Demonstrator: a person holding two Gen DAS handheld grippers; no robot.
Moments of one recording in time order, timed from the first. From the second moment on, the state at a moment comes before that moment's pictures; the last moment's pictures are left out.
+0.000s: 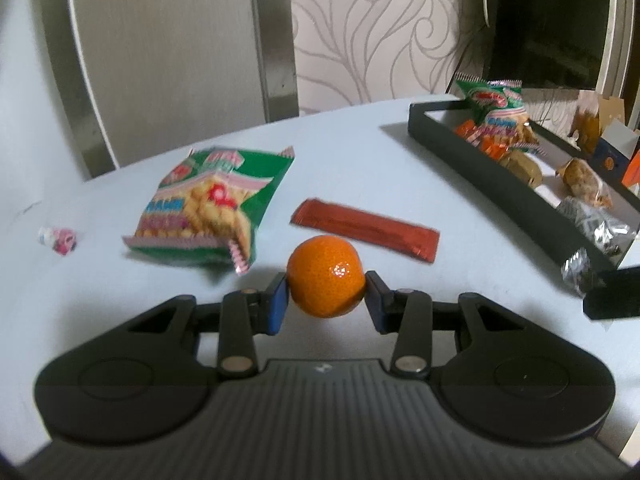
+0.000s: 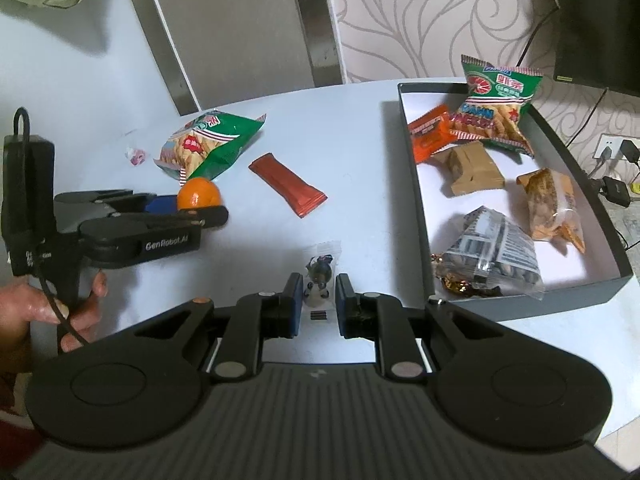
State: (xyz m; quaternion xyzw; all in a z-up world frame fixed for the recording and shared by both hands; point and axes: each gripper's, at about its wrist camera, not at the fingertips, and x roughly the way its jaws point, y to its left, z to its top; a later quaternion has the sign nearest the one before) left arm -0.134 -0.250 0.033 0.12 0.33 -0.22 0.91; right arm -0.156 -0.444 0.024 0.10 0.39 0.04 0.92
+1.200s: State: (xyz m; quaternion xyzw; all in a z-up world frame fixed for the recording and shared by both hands) left arm -0.119 -0.311 0.065 0.13 0.30 -0.25 0.91; right arm -0.161 -0.471 0.046 0.12 0.36 0.03 0.93
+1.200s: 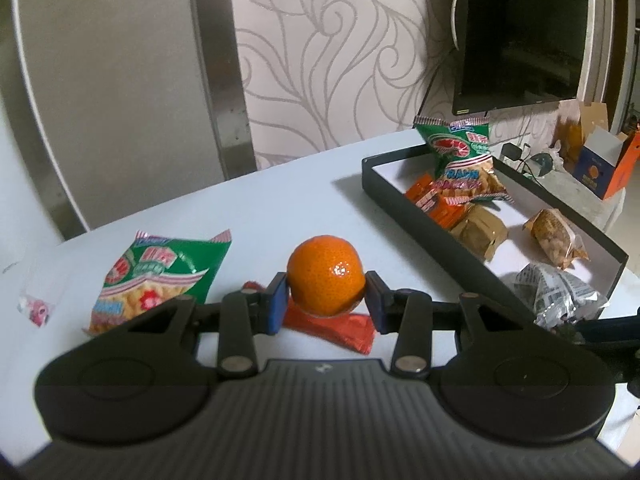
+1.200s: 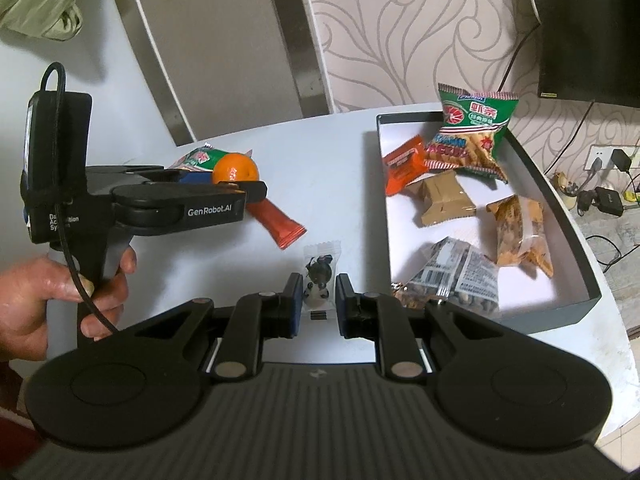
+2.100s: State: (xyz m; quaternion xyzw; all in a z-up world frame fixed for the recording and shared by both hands) left arm -0.107 -0.457 0.053 0.17 0.27 -0.36 0.88; right arm -0.206 -0.558 0.053 0.16 0.33 -0.09 0.92
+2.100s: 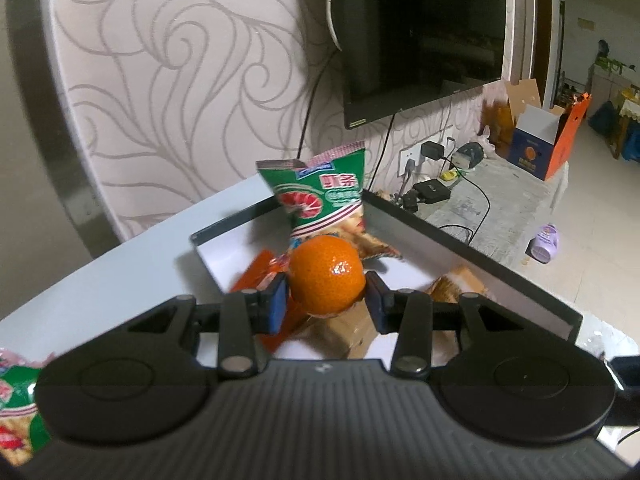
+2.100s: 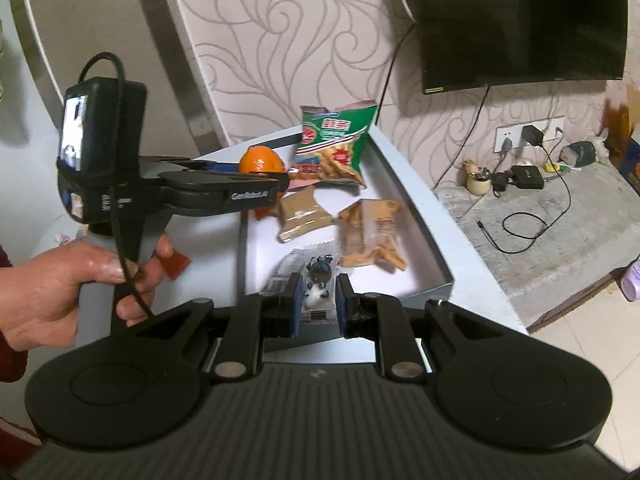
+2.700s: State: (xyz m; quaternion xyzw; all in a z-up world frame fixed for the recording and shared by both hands) left arm -0.084 -0.498 0.030 0.17 0.29 -0.32 0.89; right arm -0.226 -0.586 0.056 0.14 0.34 -0.10 0.92
